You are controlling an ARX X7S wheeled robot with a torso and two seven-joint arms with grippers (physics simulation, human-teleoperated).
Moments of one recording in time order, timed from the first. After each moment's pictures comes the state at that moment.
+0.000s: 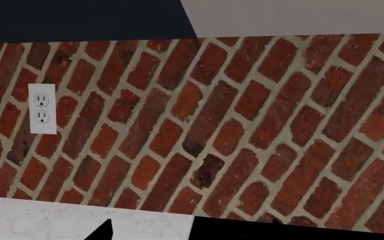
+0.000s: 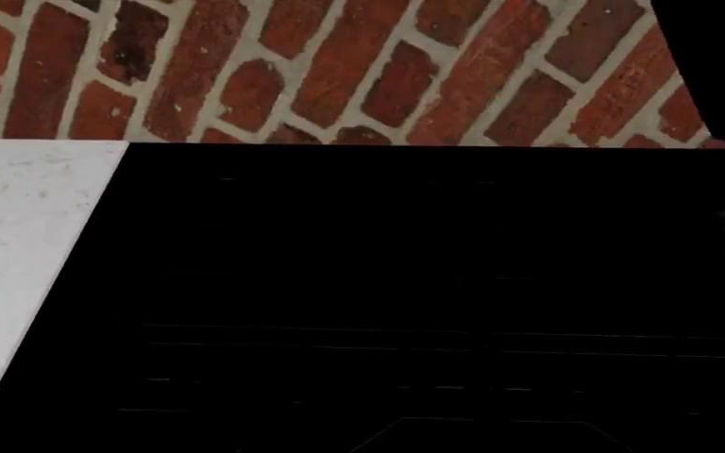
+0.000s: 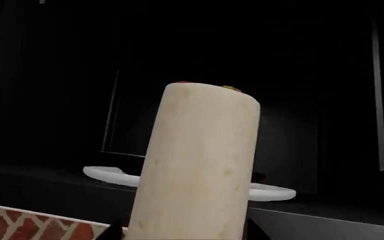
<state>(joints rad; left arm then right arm) -1.05 -1.12 1.24 1.05 -1.07 -0.10 -1.57 2.32 0.95 -1.35 -0.58 1.87 0.25 1.05</state>
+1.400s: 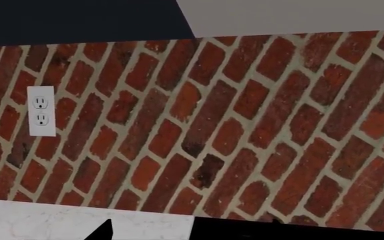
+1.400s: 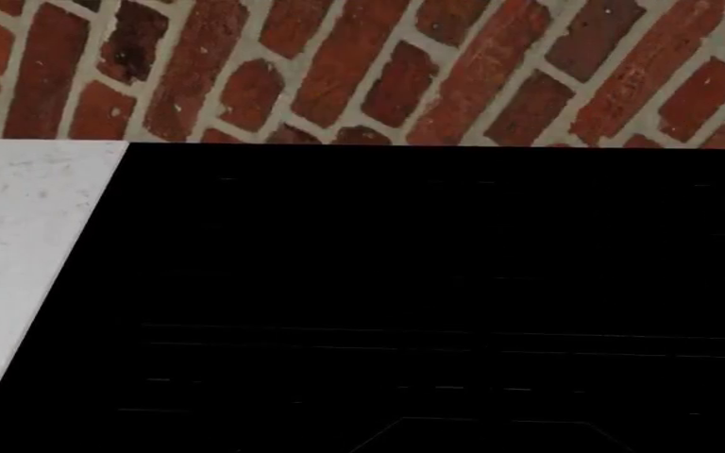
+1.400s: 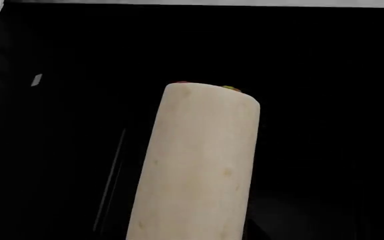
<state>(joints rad) -1.01 -1.09 1.16 1.05 -1.10 -0.17 -1.57 2.35 0.28 -0.67 0.46 1.09 0.89 0.37</state>
